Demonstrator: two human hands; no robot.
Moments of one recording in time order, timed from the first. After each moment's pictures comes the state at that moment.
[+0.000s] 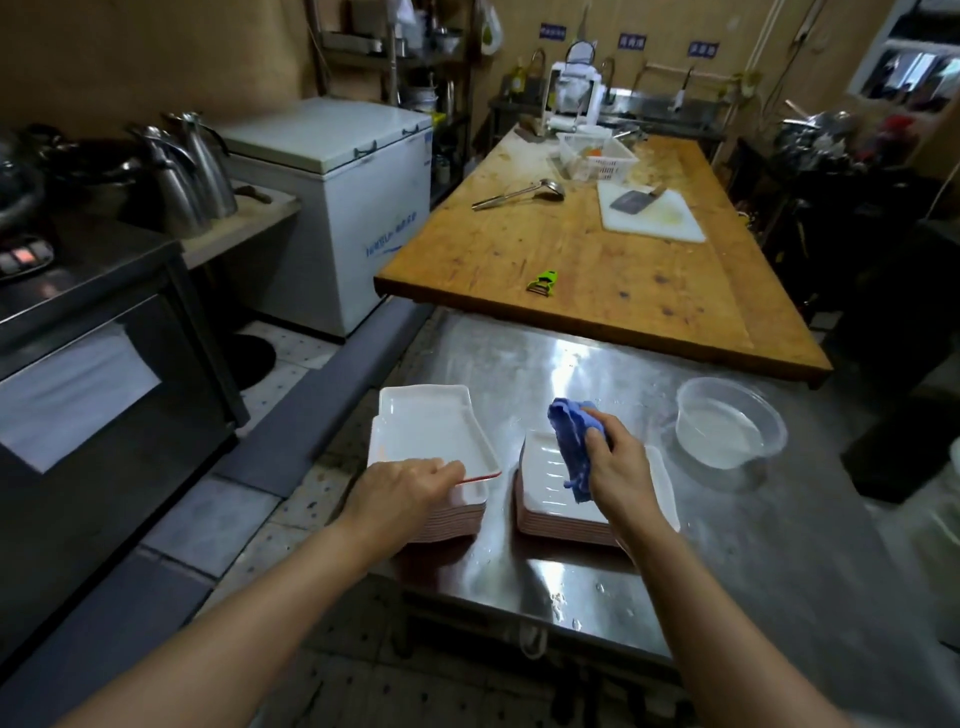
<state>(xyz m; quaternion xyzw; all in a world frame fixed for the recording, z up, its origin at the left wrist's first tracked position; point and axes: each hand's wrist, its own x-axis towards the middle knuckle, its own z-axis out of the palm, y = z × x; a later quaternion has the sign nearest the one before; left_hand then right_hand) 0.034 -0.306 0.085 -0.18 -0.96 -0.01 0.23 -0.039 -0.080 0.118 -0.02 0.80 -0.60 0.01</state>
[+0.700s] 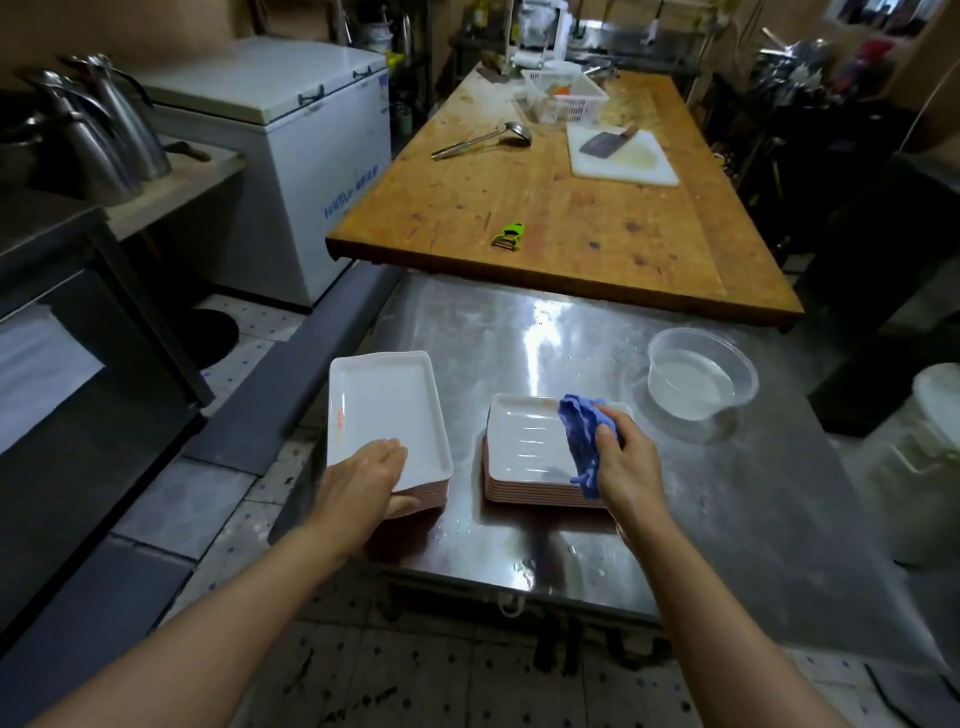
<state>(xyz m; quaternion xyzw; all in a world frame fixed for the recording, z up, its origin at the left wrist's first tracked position) 0.018 -0.303 0.028 -0.07 -0.99 -0.05 0.06 -0.040 -0.034 0.083 0.08 0.78 -0.62 0.02</state>
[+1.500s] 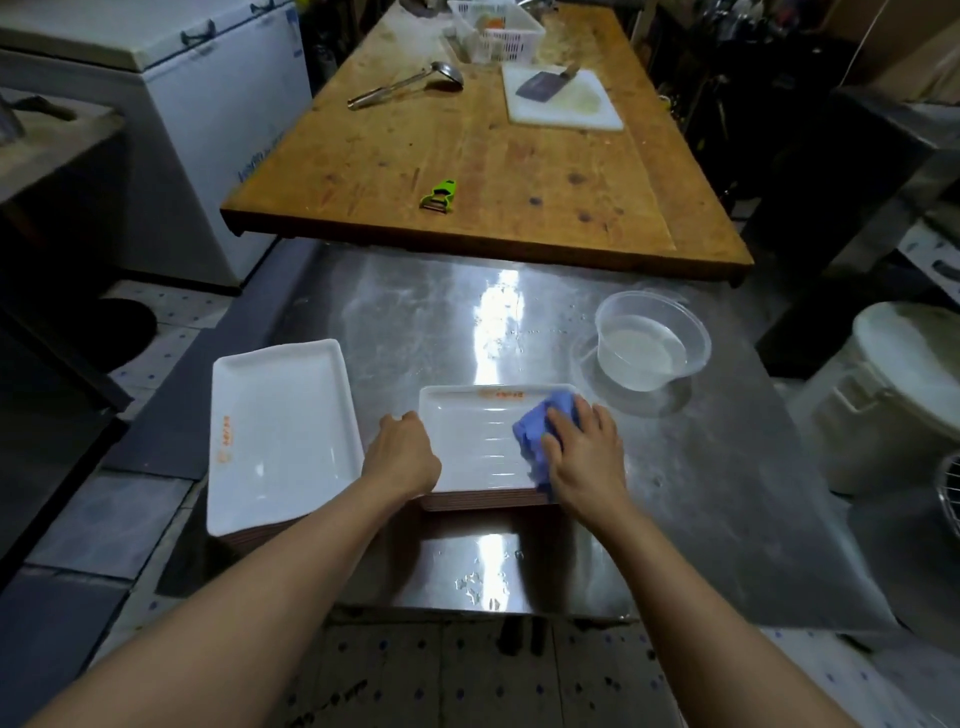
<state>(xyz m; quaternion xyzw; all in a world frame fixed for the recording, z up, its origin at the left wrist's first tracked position) -0.086 -0.186 0.029 0.17 -0.94 -0.23 -0.17 -0.088 0.012 0.026 -0.06 0.98 -0.21 -0.01</state>
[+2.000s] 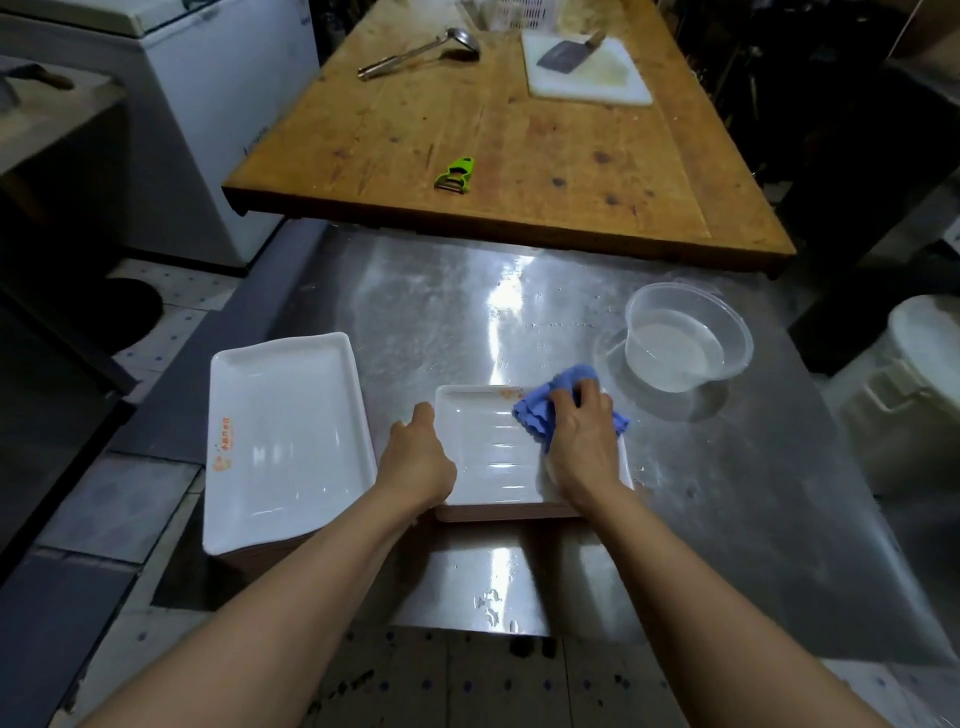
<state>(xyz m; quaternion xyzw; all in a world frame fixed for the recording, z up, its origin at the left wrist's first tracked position) -0.094 -0.191 0.019 0.18 -0.91 -0.33 -0.16 -0.132 -0.020 -0.002 -0.04 0.99 -0.16 -0.02</state>
